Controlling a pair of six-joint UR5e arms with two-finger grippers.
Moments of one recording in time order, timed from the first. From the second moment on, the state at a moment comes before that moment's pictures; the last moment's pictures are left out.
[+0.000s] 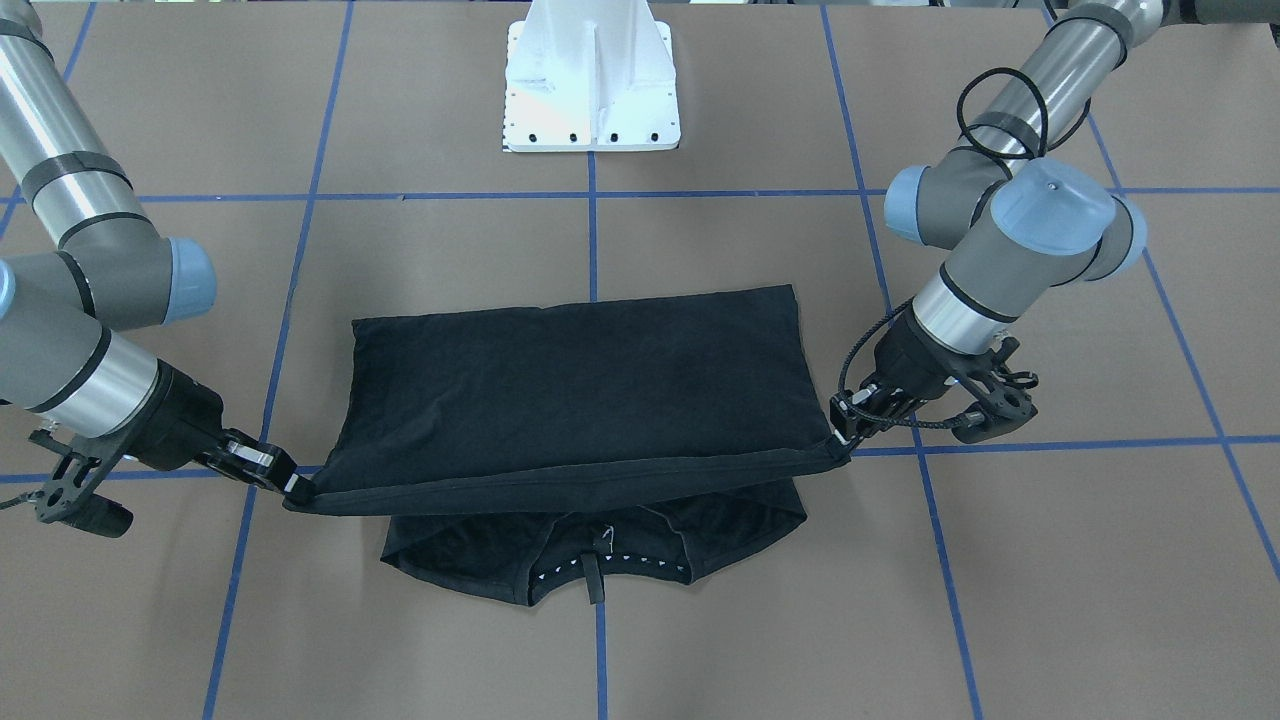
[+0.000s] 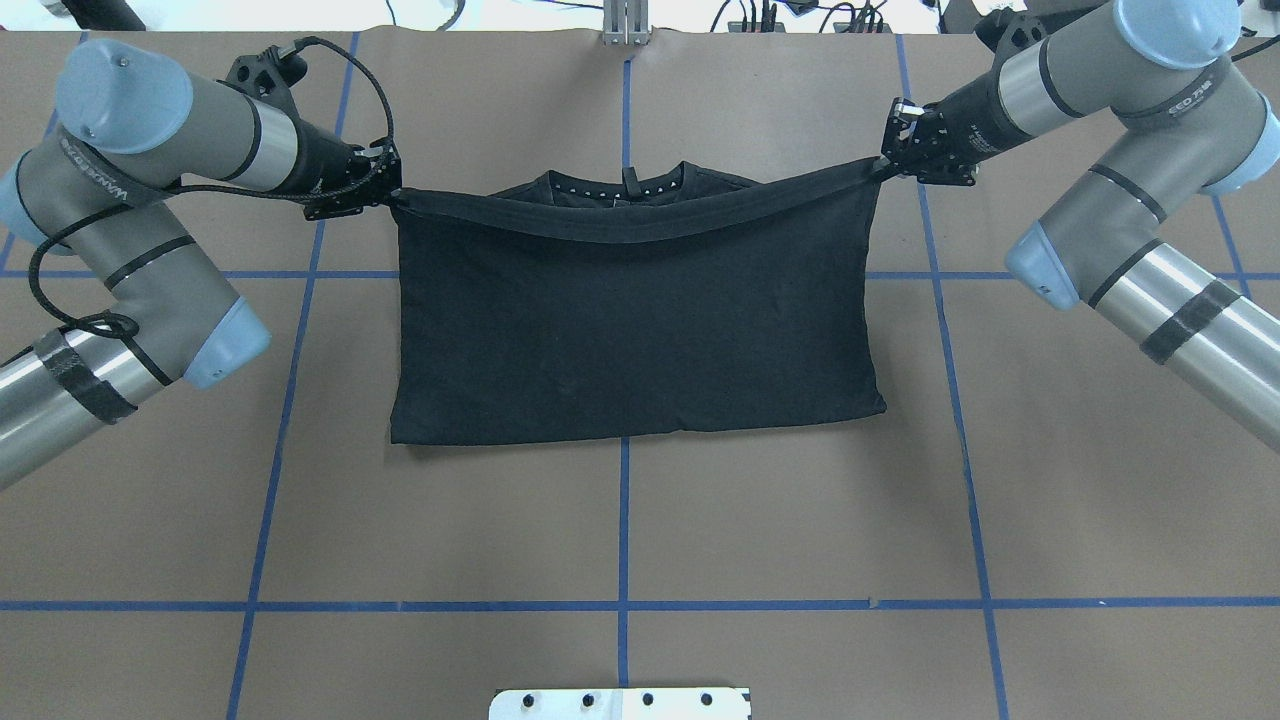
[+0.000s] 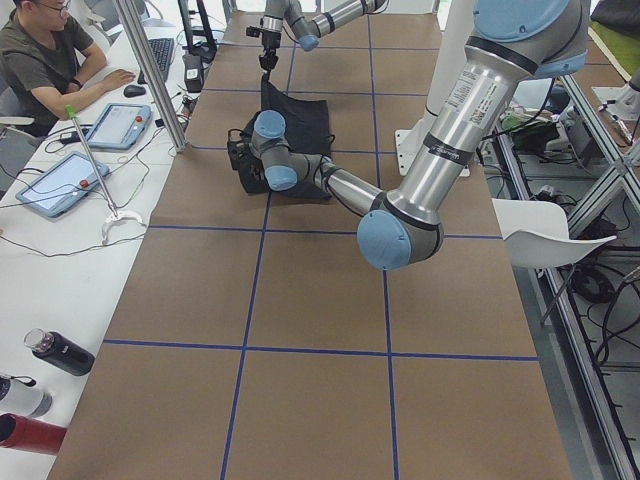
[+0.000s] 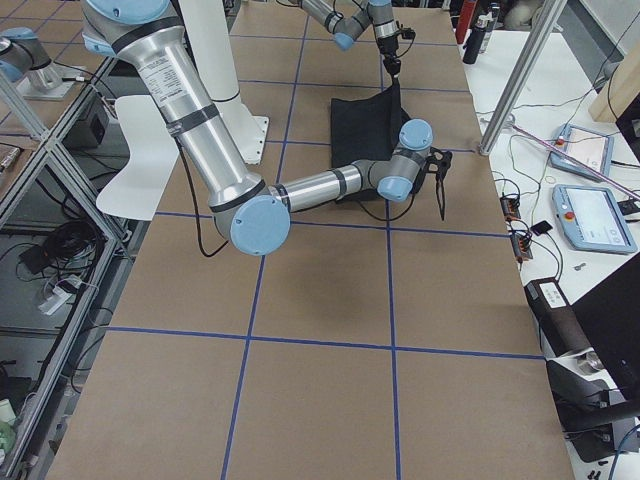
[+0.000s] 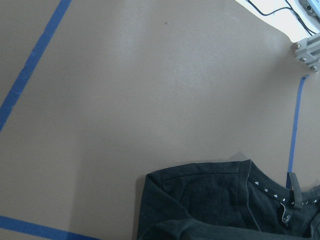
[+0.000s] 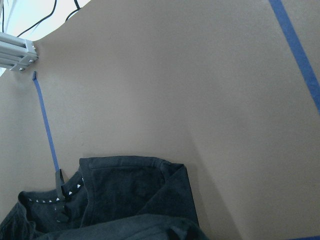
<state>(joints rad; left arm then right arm) -0.88 -2.08 -1.44 -2.32 -2.03 -1.52 1.02 -1.04 1.29 -0.72 2.31 1.49</state>
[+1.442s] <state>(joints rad) -0.90 -2.07 -1.51 -2.31 -2.03 -1.52 0.98 -1.13 1.37 -0.73 2.32 1.51</state>
